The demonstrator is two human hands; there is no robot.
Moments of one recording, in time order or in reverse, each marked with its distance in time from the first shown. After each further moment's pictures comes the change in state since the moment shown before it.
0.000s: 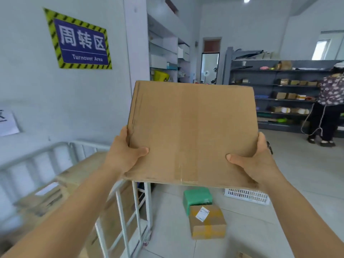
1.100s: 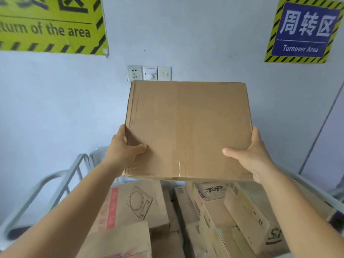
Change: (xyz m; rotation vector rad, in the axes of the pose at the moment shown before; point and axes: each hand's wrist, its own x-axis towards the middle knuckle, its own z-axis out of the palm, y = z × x) left_hand -0.087 -0.189 -0.451 0.296 0.915 -0.424; right_hand -0.125 -0.229 0.564 0.174 -0.970 -0.340
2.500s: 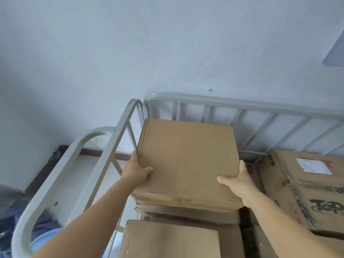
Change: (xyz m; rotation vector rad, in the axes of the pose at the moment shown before) left_hand 0.162 -0.418 -0.055 0.331 -0.064 -0.787; right_hand 0.138 0.205 0.466 -0.282 -0.594 0.519
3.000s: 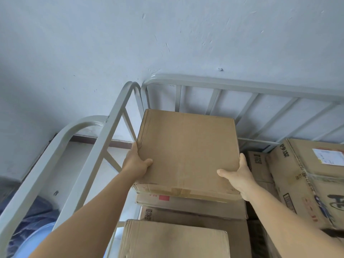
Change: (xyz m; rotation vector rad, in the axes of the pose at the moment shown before) left_hand 0.058 -0.022 0.025 -0.009 -0.005 -0.024; right_hand 0.058 0.020 0.040 0.002 -0.007 0.023
